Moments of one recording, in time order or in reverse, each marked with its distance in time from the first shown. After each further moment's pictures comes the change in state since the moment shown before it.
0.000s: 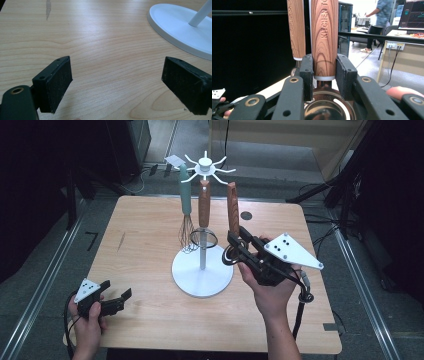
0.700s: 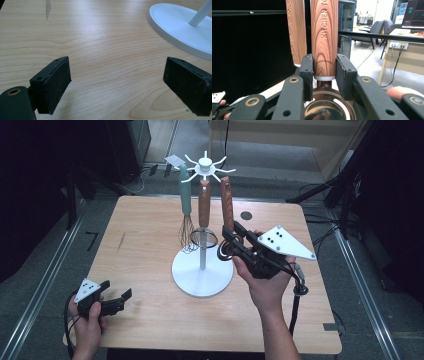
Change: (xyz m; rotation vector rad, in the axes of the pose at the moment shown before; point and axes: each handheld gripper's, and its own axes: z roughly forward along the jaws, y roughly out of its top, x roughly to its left) left arm 0.000 0.000 0.001 0.000 0.001 -0.003; right arm 0.001 0.005 0.016 0.013 0.013 0.005
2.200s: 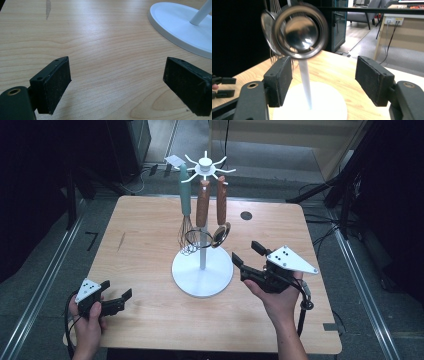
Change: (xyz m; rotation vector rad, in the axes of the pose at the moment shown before) left arm -0.001 0.000 0.000 0.008 0.005 0.008; right arm -0.032 -0.063 -0.019 0.133 -0.048 0.028
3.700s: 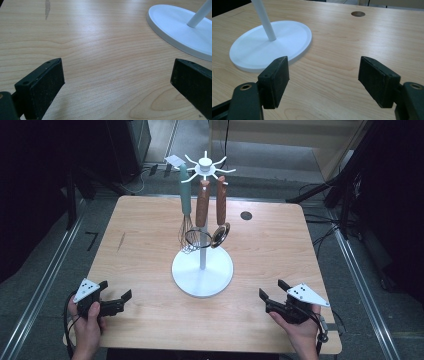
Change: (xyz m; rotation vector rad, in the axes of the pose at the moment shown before) left arm 0.002 0.000 -0.001 -0.011 -0.015 -0.015; right arm -0.055 -0.120 -0.044 0.219 -0.150 0.064
